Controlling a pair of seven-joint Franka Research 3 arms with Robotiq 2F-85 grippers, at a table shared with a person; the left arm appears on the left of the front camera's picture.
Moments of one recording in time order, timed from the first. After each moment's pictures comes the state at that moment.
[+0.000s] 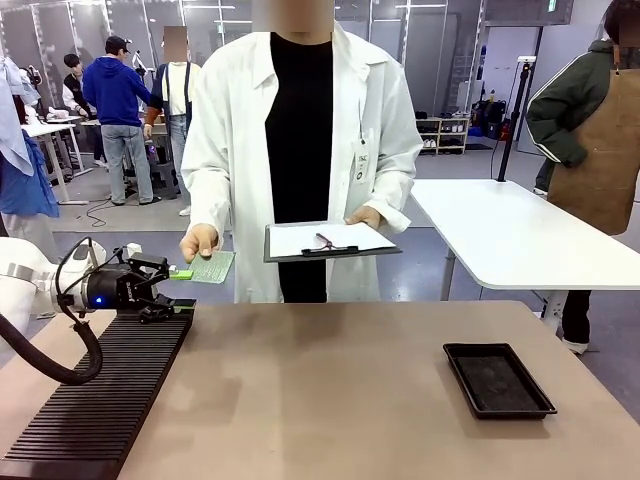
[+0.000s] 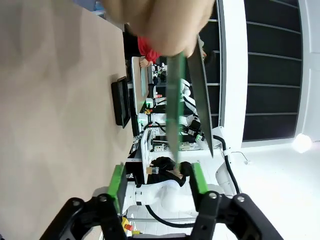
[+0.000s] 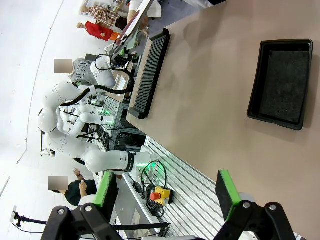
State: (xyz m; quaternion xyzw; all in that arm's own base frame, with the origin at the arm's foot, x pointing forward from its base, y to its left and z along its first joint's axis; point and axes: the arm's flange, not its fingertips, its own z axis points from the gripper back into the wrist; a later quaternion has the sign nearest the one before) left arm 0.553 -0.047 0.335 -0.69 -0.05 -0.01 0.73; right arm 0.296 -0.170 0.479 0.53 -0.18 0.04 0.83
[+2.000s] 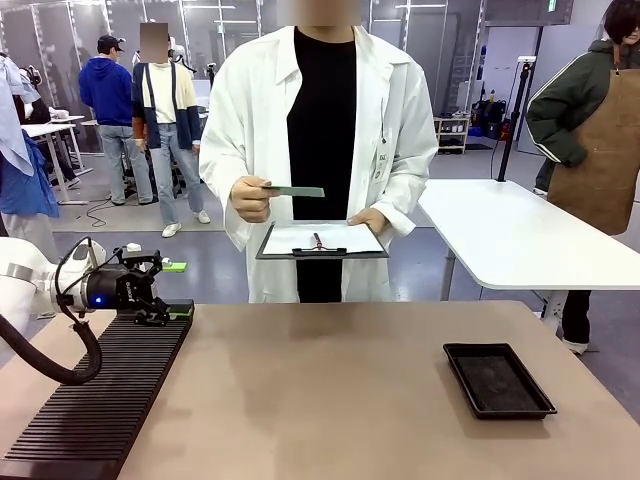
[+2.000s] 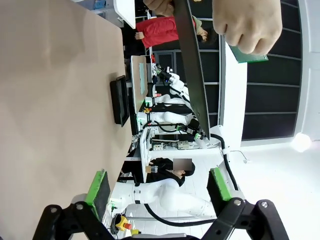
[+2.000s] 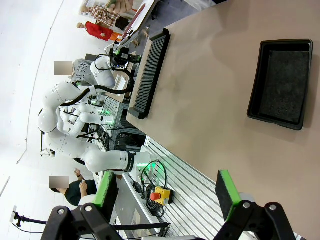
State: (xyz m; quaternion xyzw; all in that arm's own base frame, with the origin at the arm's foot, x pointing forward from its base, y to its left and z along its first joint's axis) left arm 0.551 -0.047 0.338 -0.69 -0.05 -0.01 0.72; right arm 0.296 -0.170 0.479 0.53 -0.18 0.04 0.83
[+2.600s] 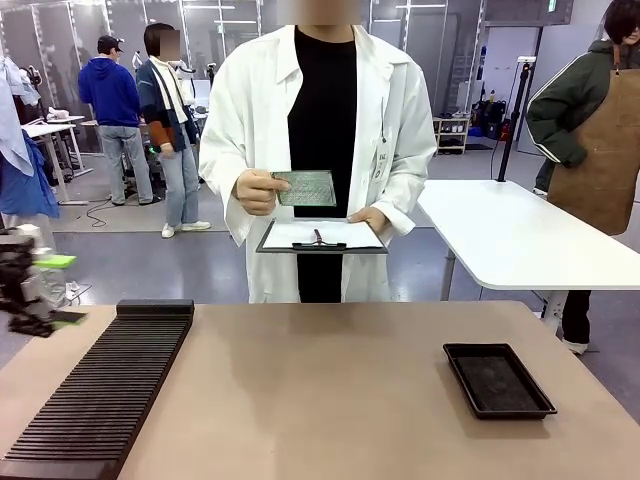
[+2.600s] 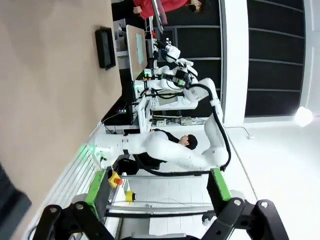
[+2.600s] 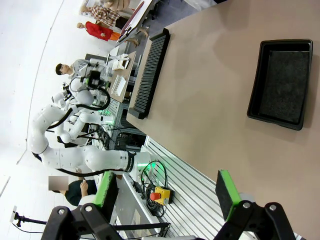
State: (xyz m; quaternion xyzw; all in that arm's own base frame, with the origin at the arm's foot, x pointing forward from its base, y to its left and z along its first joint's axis) left arm 0.397 0.051 0.431 -0.68 -0.02 -0.05 0.73; right arm 0.297 -0.170 0.479 0.53 -0.17 0.04 0.83
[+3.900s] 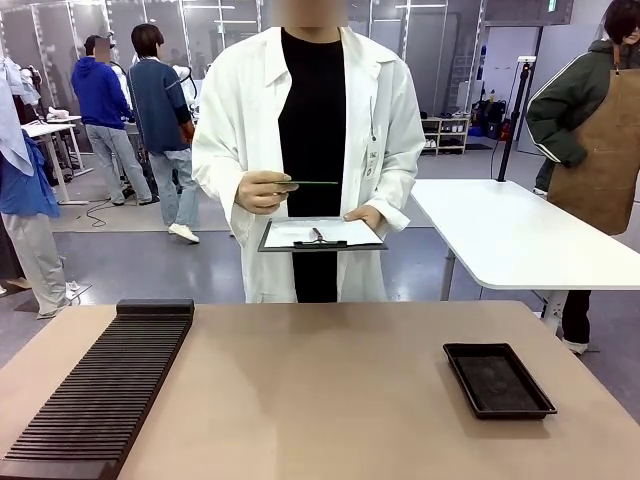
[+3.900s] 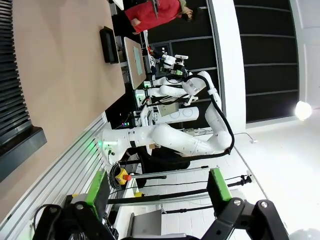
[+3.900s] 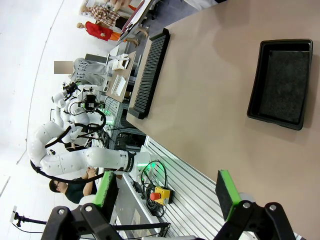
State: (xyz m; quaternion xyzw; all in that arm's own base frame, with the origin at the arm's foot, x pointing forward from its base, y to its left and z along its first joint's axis) left arm 0.275 0.147 0.402 -0.68 -0.08 -0.05 0.72; right arm 0.297 -0.170 0.479 0.53 -0.18 0.04 0.83
